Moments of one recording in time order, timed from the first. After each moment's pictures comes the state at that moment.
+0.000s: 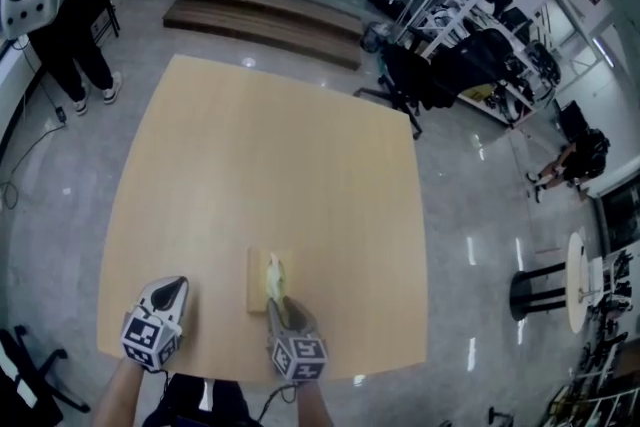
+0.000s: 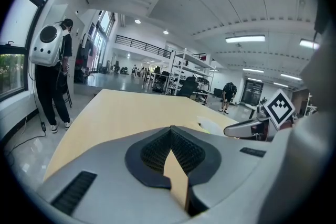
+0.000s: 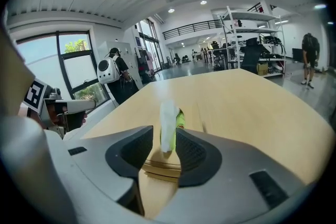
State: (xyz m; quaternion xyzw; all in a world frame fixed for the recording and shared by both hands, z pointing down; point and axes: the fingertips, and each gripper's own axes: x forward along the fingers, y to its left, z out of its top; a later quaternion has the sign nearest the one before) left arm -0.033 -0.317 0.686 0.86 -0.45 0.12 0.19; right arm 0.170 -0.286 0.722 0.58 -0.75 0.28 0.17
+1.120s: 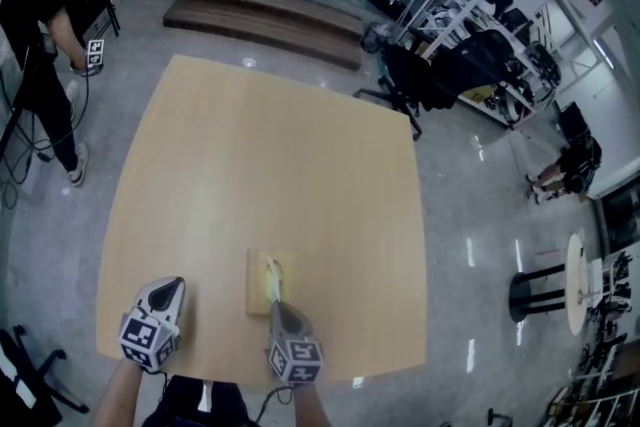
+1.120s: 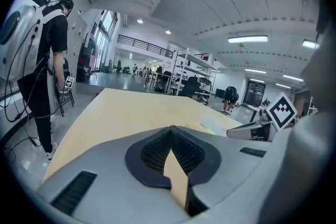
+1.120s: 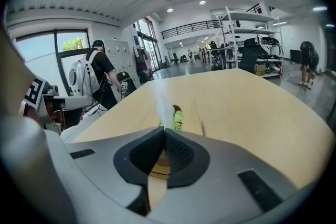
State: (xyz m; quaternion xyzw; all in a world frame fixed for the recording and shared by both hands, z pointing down) left arm -0.036 -0.318 0.697 0.86 -0.46 0.12 0.20; right arm 0.174 -0.283 0.737 0.58 -0.74 0.28 0.18
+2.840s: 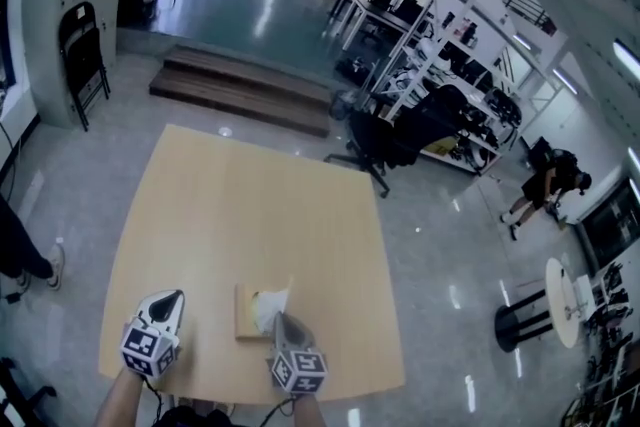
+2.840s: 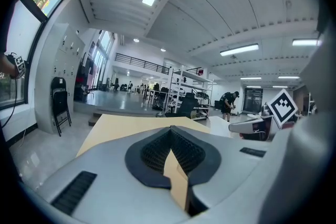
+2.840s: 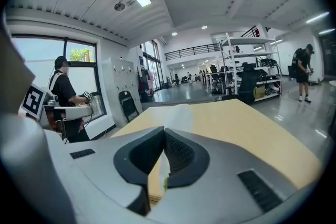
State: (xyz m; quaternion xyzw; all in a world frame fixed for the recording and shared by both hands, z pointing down) left arm -0.035 -0.334 0.598 0.87 -0.47 0.06 0.13; right arm 0.188 -0.307 0.617 0.61 -0.76 0.18 0.10
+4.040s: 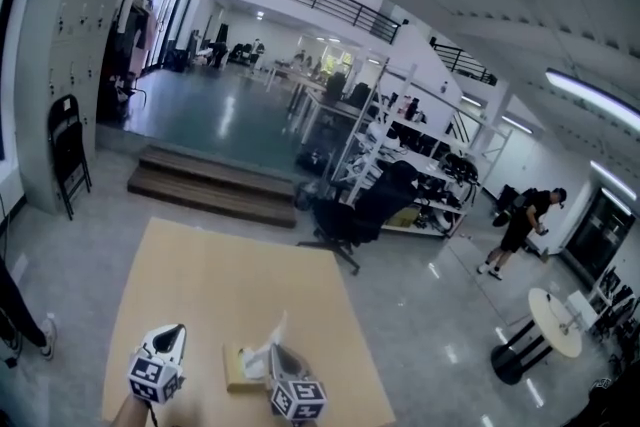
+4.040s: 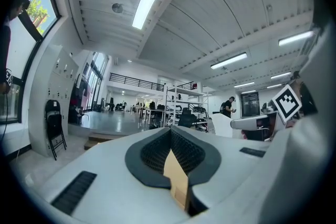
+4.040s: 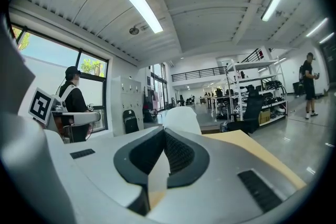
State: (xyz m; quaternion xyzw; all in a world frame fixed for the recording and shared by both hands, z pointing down) left arm -0.020 -0.332 0.503 0.88 -0.47 -0.01 0.04; right arm 0.191 -0.298 0.506 0.61 -0.79 0.07 0.02
